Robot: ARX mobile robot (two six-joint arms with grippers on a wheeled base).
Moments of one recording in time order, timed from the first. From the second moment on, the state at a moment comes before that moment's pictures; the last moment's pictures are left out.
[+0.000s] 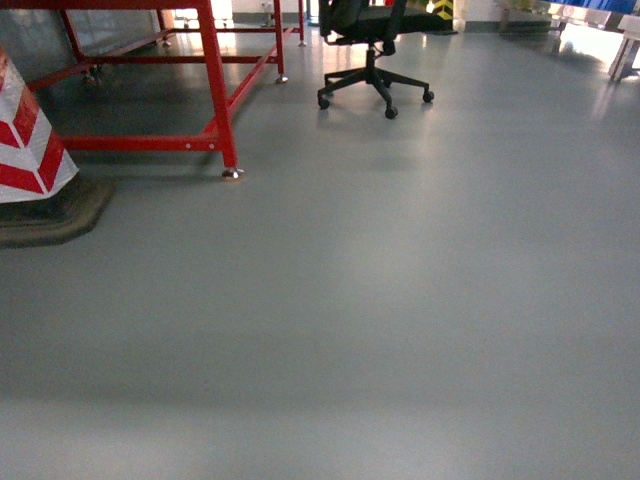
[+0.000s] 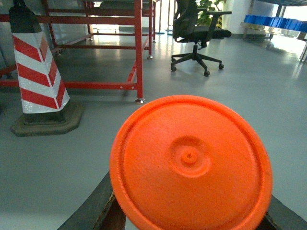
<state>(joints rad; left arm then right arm) 0.00 0.01 0.01 0.00 0.00 -0.01 0.00 0.00 0.01 0.00 0.00 0.00</state>
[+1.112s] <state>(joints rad) 0.00 0.01 0.01 -0.01 0.00 -0.01 0.00 0.00 0.01 -0.01 0.00 0.00</state>
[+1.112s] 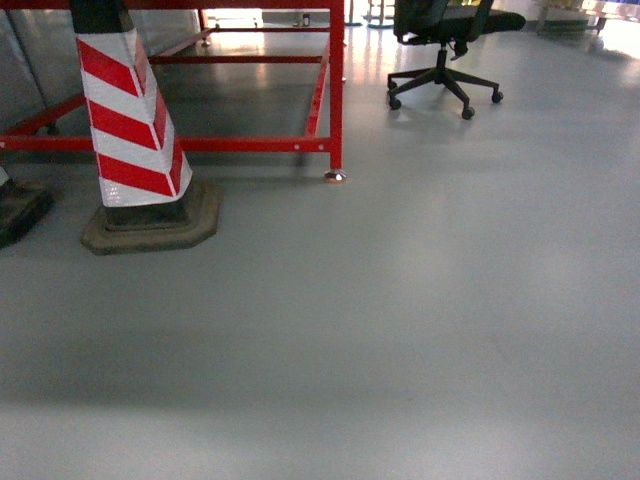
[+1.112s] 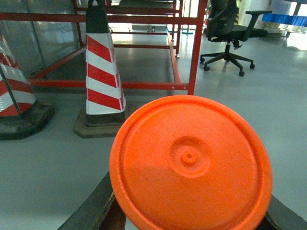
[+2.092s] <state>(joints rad) 0.00 0.01 0.01 -0.01 0.00 -0.01 0.00 0.00 0.01 0.00 0.00 0.00</state>
